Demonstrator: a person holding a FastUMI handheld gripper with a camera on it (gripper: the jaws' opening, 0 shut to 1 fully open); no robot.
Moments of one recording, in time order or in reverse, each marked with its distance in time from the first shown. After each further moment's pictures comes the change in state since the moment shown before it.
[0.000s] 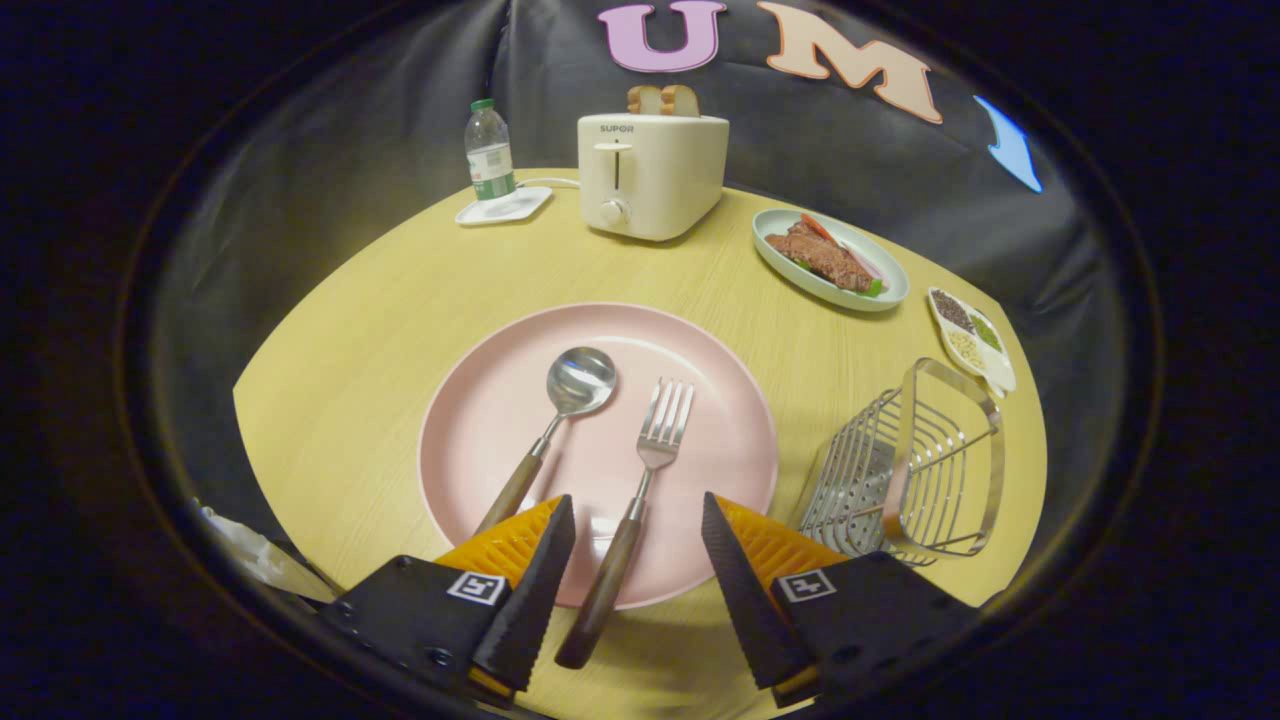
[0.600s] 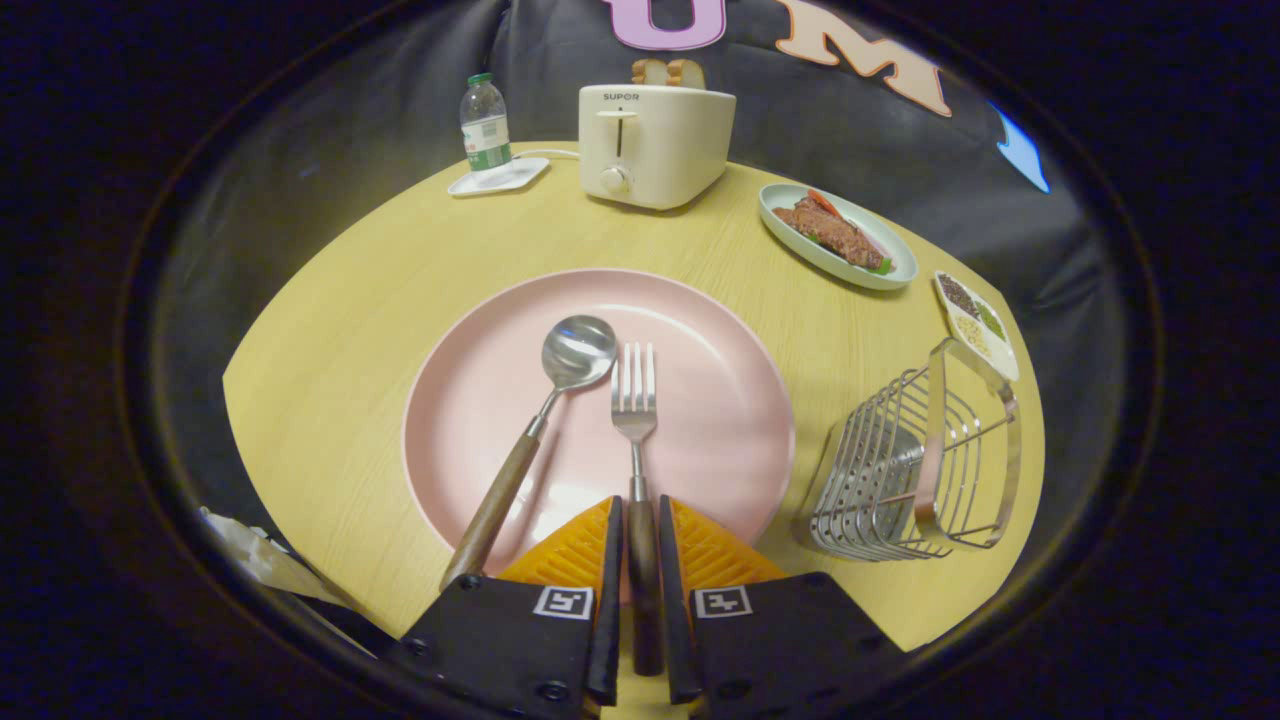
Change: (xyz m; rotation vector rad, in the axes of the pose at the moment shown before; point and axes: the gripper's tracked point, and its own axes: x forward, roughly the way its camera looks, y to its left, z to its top) arm 0.011 0.001 -0.011 0.000 0.071 -0.025
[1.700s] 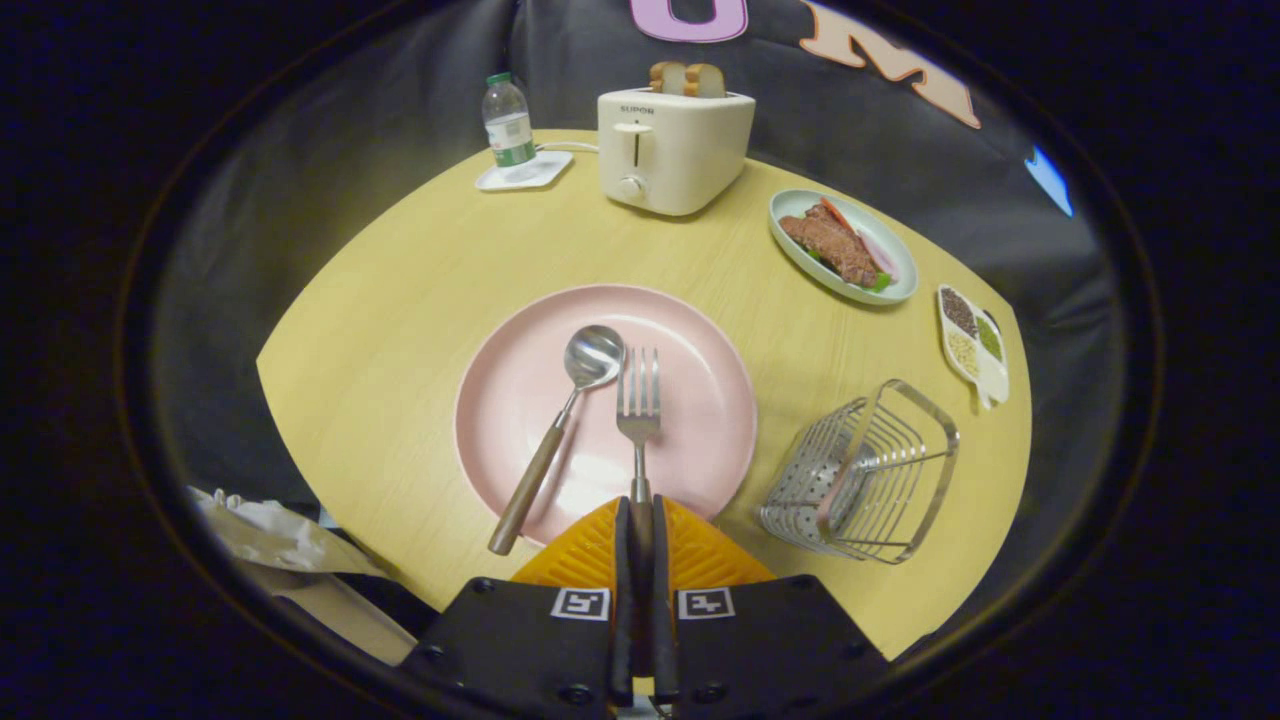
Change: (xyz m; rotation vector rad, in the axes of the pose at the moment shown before) arm -0.056 -0.014 0.020 -0.075 0.091 0.049
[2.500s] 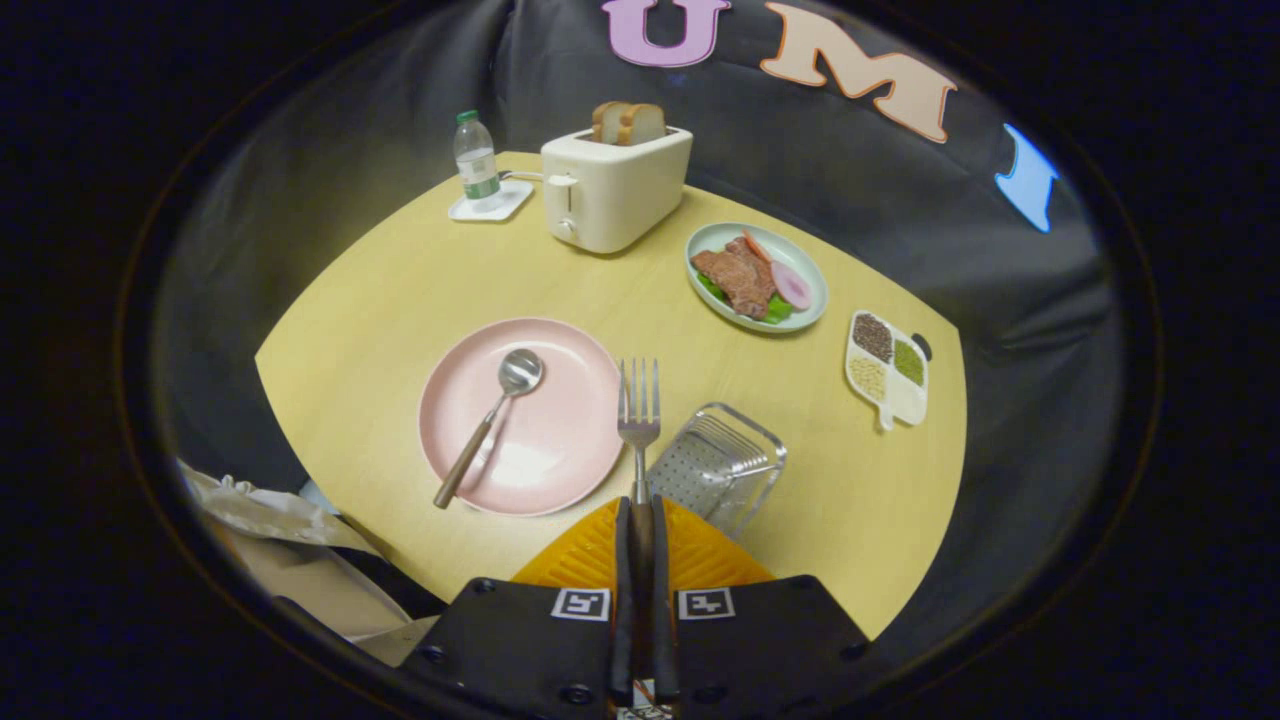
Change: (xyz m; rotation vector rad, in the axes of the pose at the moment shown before) arm -0.067 -0.092 0.013 -0.033 -0.028 -0.083
